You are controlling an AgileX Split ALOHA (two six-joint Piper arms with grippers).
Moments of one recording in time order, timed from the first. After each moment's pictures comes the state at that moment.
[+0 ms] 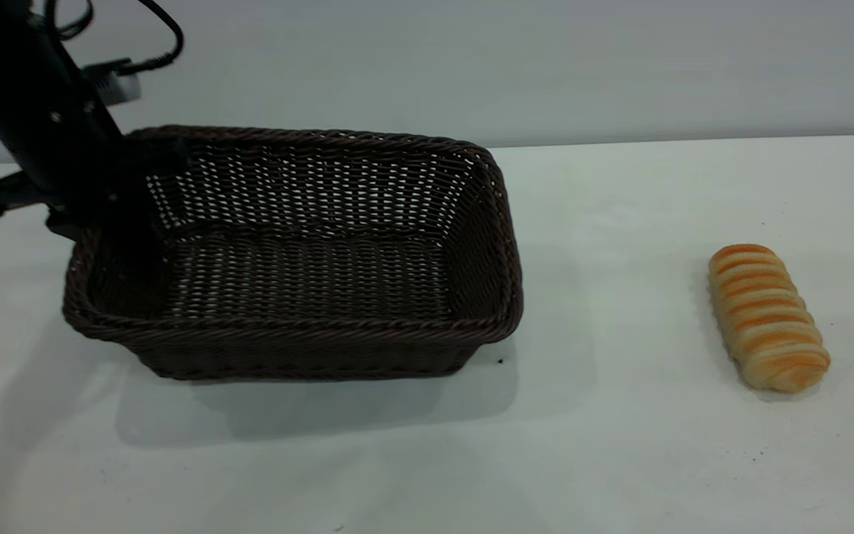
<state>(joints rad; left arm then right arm) -0.08 2.16 -1.41 -0.25 0.69 -0.03 -0.03 0.61 -0.50 0.34 0.68 -0.38</state>
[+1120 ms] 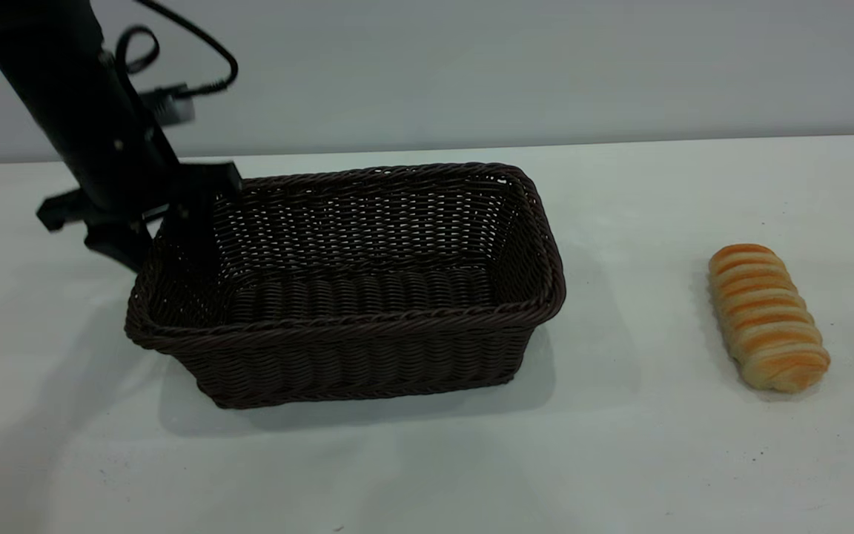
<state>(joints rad) -0.13 2.22 -1.45 -0.23 0.63 -0.04 -0.03 0.61 -0.50 0.34 0.70 -0.38</state>
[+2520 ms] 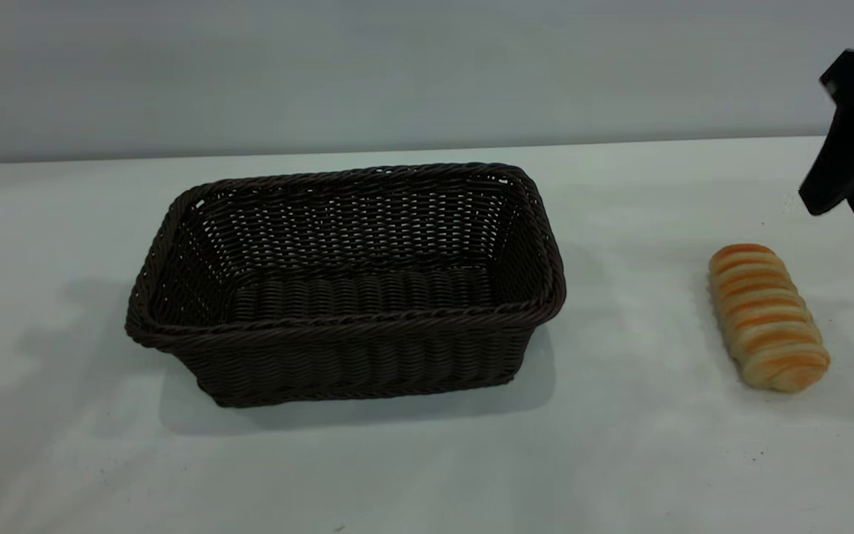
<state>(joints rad) -0.13 1.59 -1.47 -0.12 0.85 0.01 -0.03 1.78 -1.05 0.50 0.68 -0.46</state>
